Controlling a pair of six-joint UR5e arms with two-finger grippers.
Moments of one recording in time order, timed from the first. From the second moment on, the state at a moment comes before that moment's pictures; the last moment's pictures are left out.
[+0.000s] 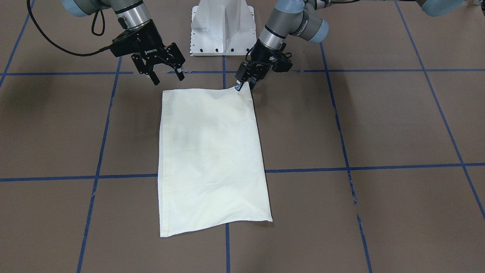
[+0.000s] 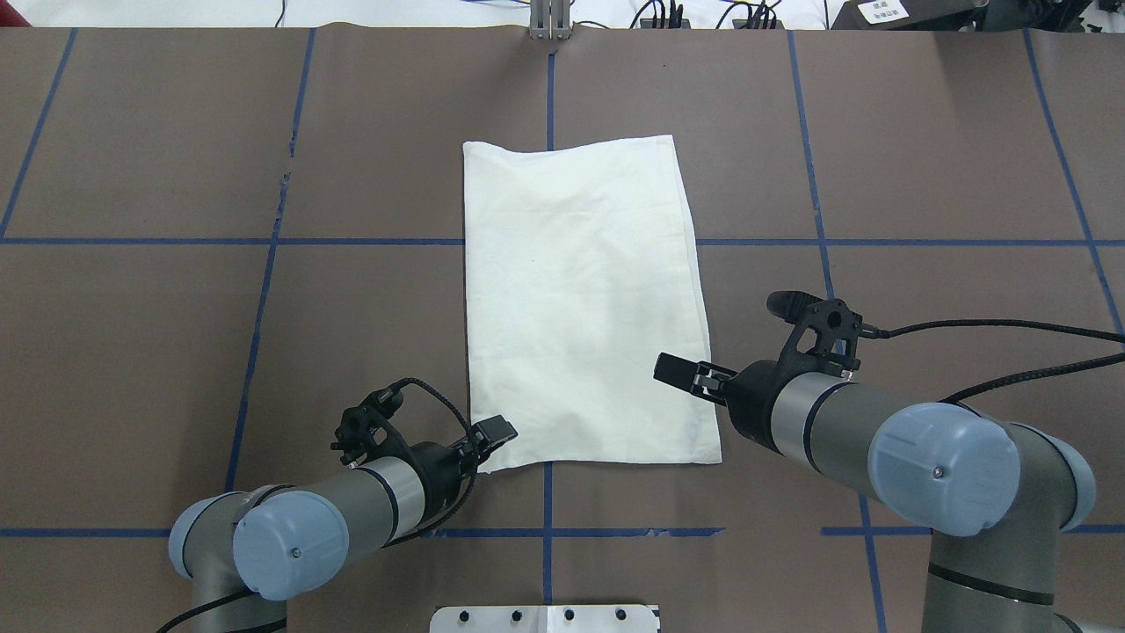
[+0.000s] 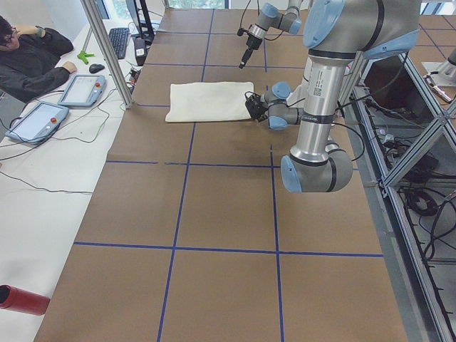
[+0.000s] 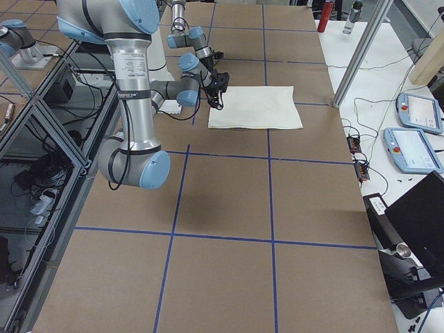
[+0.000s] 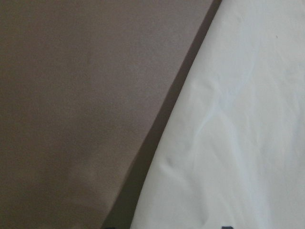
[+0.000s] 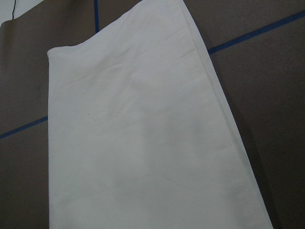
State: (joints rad) left arm -0.16 -1.93 -1.75 -2.34 -1.32 -2.05; right arm 0.31 -1.42 2.12 -1.10 1.39 1.62
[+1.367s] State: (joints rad) left arm -0.15 -1.93 -1.75 -2.34 -1.32 -2.05; right arm 0.31 -1.42 2.09 -1.12 1.39 1.71
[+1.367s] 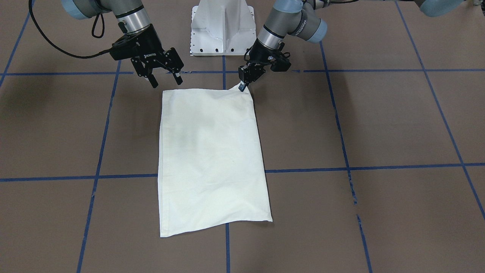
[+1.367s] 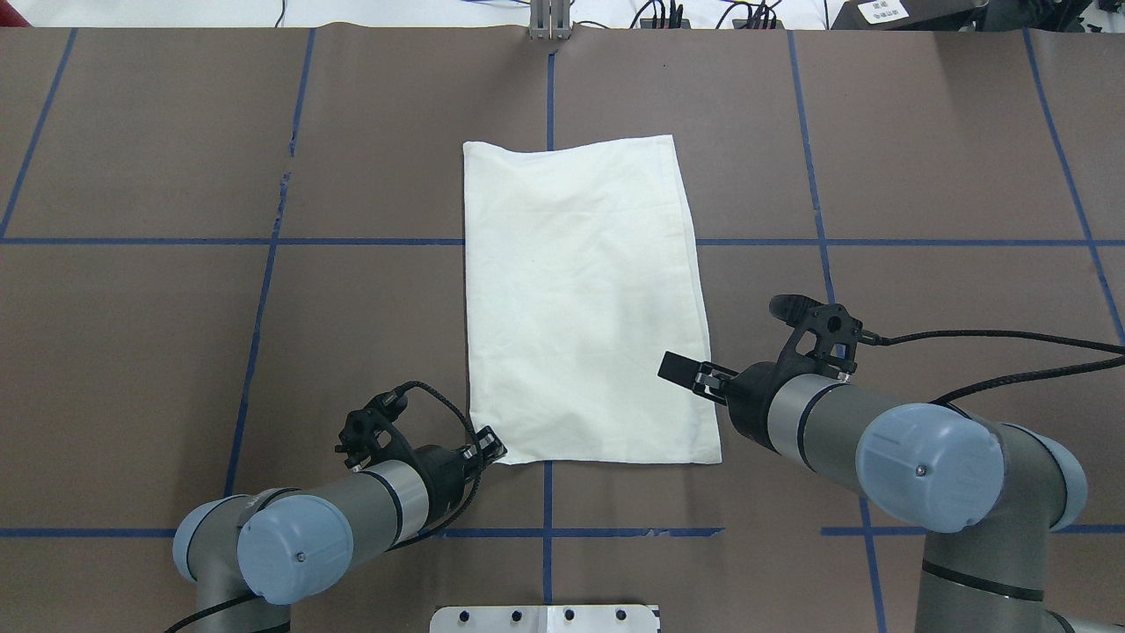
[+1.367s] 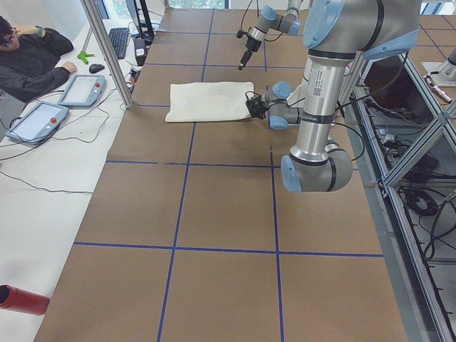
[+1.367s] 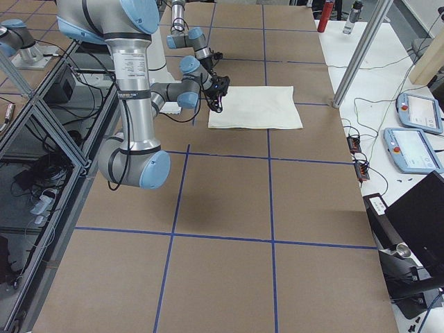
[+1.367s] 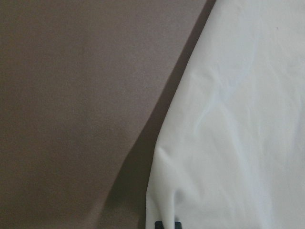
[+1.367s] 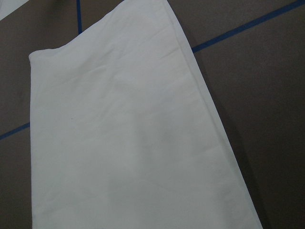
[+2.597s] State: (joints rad) left arm -0.15 -1.95 -1.76 -2.33 -1.32 -2.05; right arm 0.20 -1.32 1.97 -1.29 1.33 2.23
